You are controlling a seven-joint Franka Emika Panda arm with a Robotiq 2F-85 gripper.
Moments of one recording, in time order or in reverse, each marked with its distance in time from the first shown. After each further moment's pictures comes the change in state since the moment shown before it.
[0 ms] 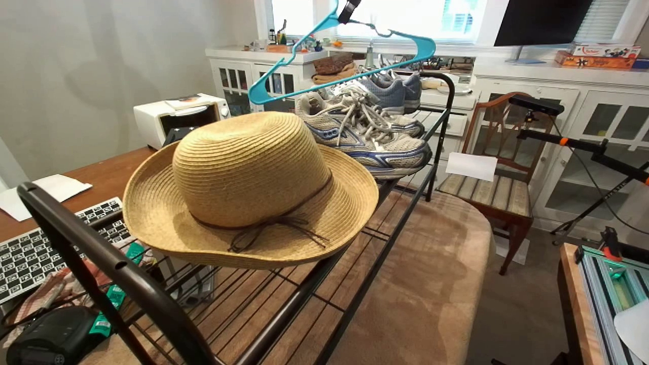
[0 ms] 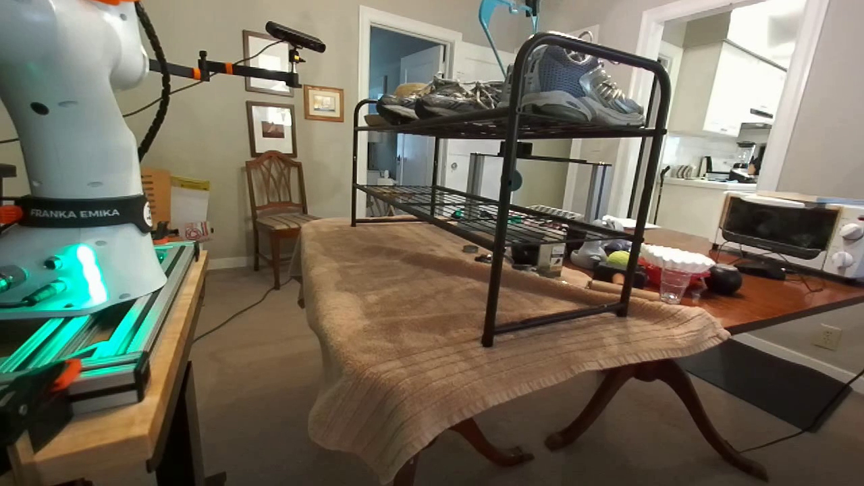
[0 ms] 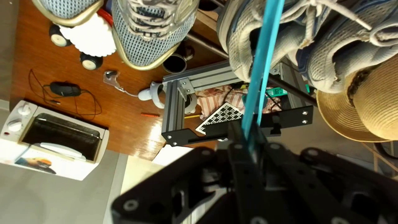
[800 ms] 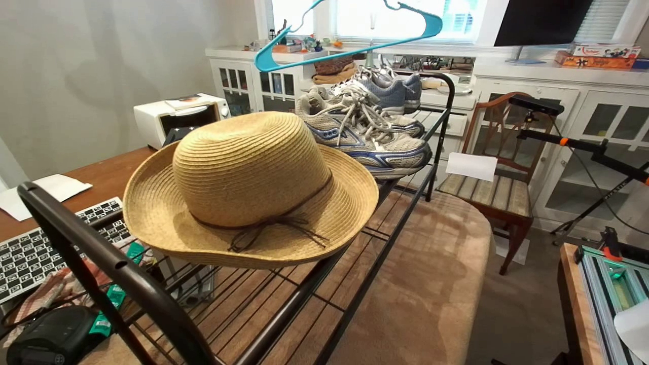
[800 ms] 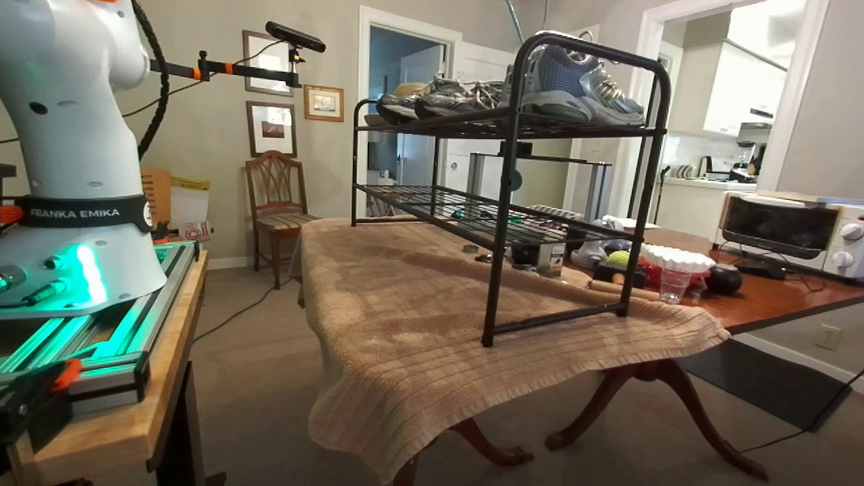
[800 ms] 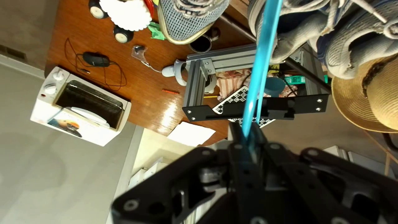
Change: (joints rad) arm -0.013 -0.052 -0.030 0.023 0.000 0.021 -0.074
